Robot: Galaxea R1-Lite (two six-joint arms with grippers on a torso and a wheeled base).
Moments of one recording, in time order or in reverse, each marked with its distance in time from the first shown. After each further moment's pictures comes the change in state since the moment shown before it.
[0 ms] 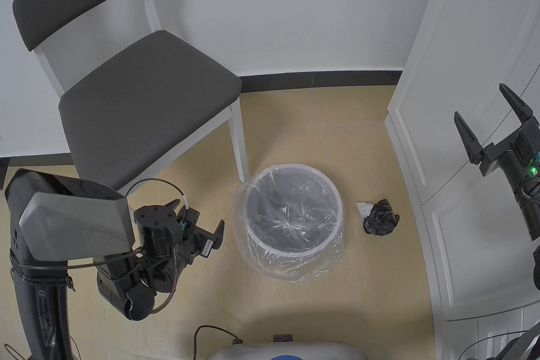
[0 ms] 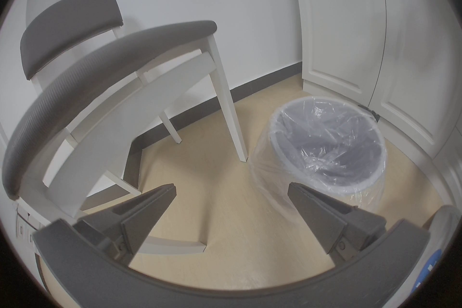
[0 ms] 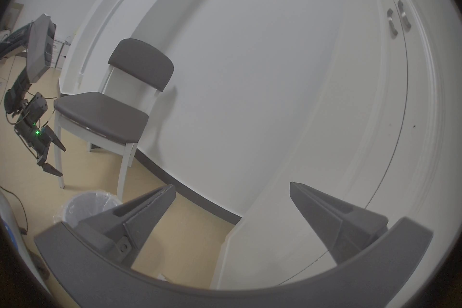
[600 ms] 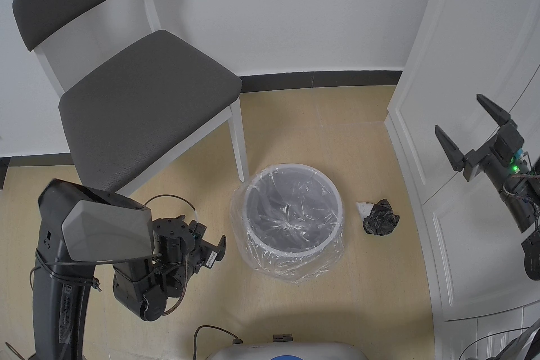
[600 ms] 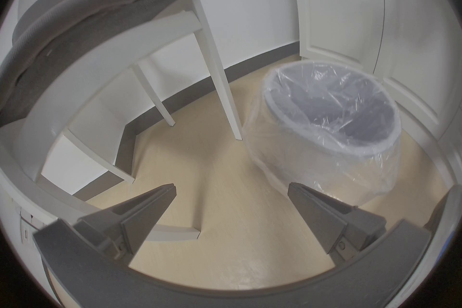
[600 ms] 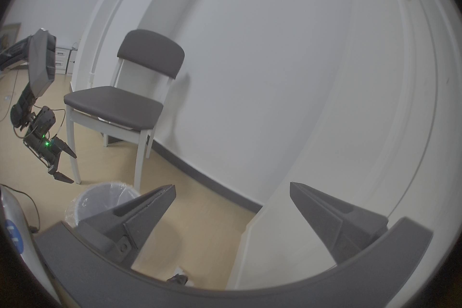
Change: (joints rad) left arm 0.022 0.164 -0.075 0.004 -0.002 0.006; right arm -0.060 0.117 -0.046 0.041 0.125 0.051
